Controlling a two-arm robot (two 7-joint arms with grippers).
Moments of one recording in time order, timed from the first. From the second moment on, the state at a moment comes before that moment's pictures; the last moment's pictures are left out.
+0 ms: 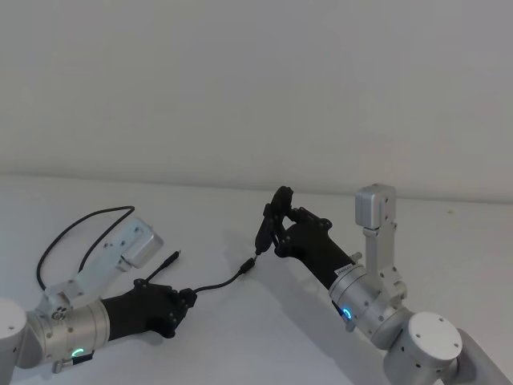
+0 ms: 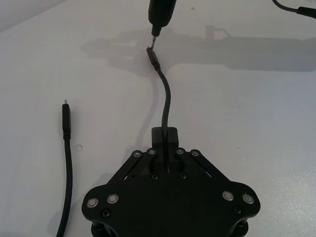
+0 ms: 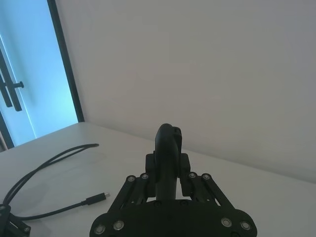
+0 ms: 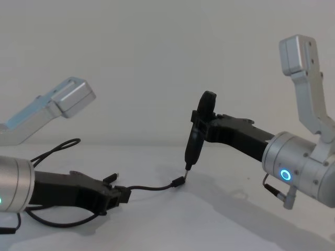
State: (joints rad) left arm -0.41 0.51 0.53 -1.45 -0.39 0.30 -0.52; right arm 0.47 0.08 -0.34 -1.05 0.34 -0.21 0.41
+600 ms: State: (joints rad) left arm -0.41 0.51 0.53 -1.45 -0.39 0.30 -0.52; right arm 0.47 0.08 -0.34 -1.04 0.34 -0.21 0.42
